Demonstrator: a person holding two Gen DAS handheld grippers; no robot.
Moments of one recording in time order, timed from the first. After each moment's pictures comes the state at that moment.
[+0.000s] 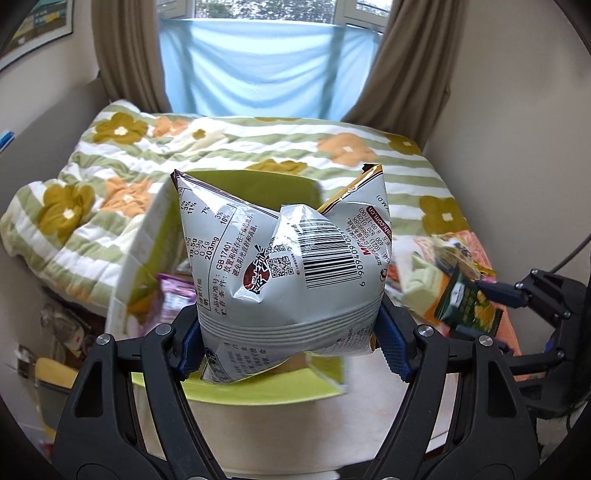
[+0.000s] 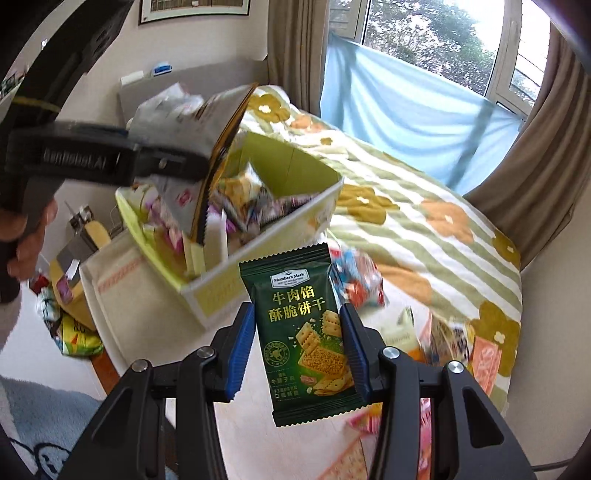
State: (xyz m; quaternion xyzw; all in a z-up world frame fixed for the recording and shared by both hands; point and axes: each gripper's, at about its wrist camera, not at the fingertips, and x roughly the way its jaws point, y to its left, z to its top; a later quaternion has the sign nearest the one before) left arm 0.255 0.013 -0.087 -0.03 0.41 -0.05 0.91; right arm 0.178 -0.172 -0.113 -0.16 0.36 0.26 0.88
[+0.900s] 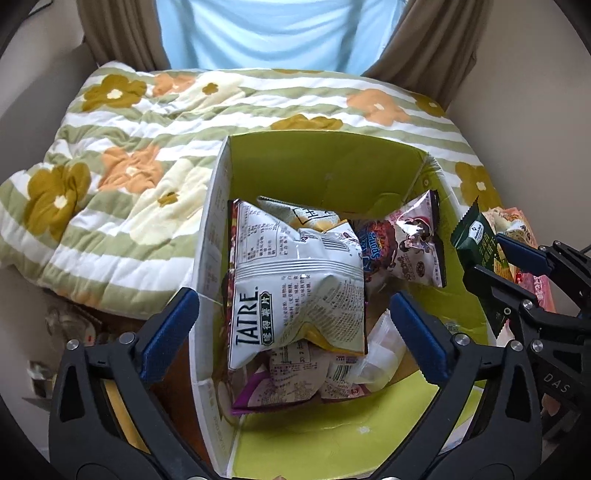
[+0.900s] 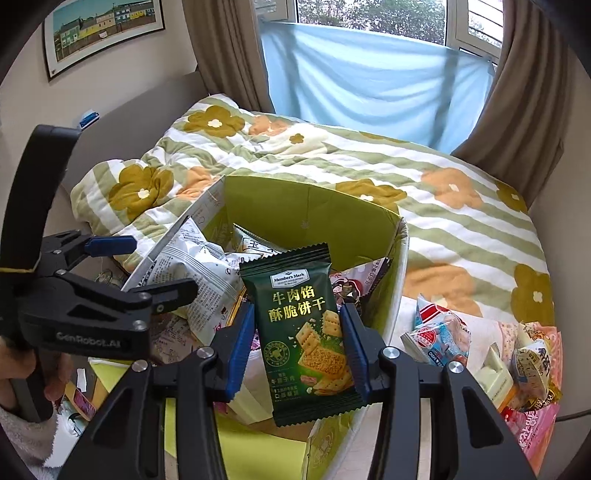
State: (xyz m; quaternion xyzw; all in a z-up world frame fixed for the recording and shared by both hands) left arm 0.358 0.135 -0.157 -0.02 0.50 -0.07 0.86; right arm 0.287 -0.032 -0.119 -0.04 0.43 0.17 0.89
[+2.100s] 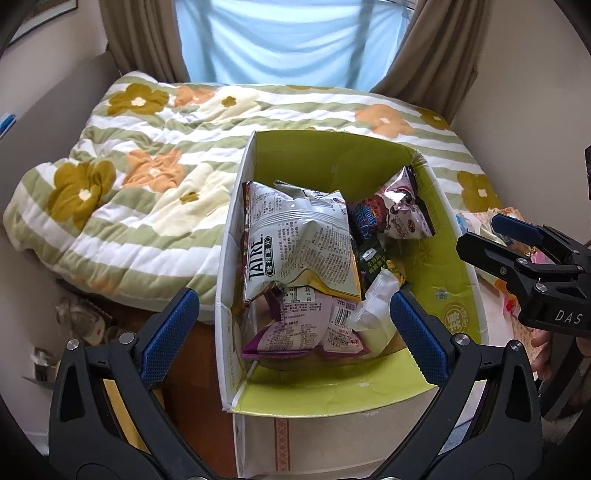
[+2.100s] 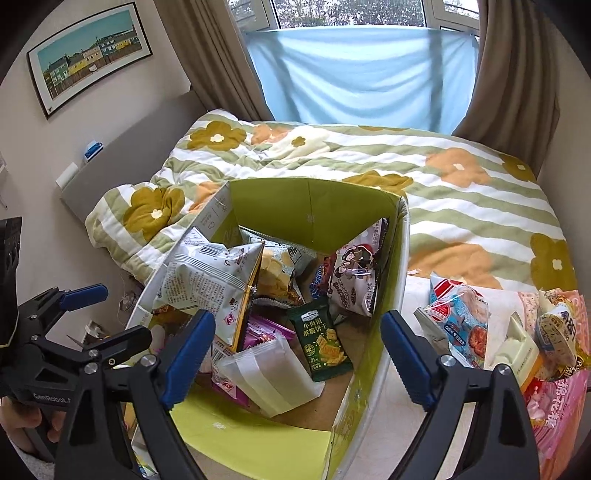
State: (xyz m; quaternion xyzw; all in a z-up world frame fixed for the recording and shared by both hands) left arm 0.281 0.136 -0.133 -0.02 0.46 -0.05 0.89; right arm 0.267 -0.053 -0.117 0.04 0.42 0.19 0.89
